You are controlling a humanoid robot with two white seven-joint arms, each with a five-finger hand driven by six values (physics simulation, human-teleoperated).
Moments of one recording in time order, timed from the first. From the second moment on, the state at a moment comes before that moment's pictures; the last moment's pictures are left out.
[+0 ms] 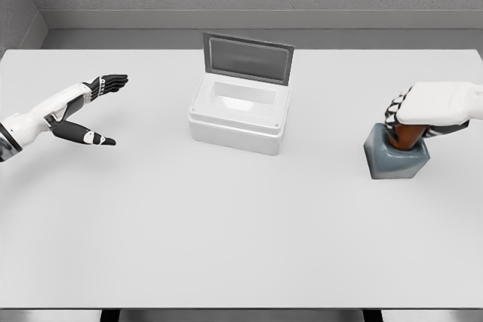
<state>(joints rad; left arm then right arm) -0.52 0.72 -0.56 -1.02 0.48 -0.56 -0.61 -0.89 -1.10 0.92 -1.56 0.36 -0.61 0.61</state>
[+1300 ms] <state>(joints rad) -0.52 0.72 -0.56 -1.03 0.48 -0.56 -0.61 -1.07 -0.54 0.91 -1.29 0.38 -0.61 0.61</state>
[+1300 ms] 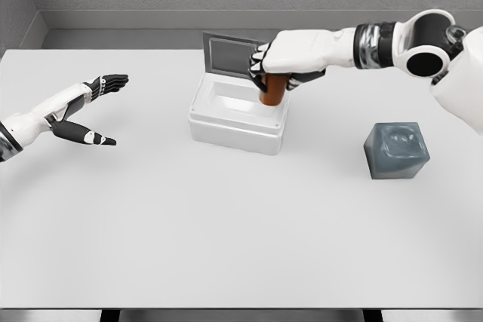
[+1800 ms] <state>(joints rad) -0.52 0.72 -0.56 -1.03 0.48 -0.56 -0.61 -1.07 -0.53 0.92 -1.25 0.38 -0.61 0.61</state>
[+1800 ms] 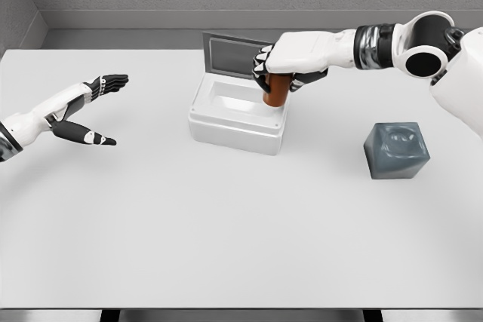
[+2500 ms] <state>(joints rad) -0.51 0.72 -0.56 -1.03 0.48 -0.56 -0.61 -1.08 -0.50 0.93 -1.20 0.41 -0.61 0.61</state>
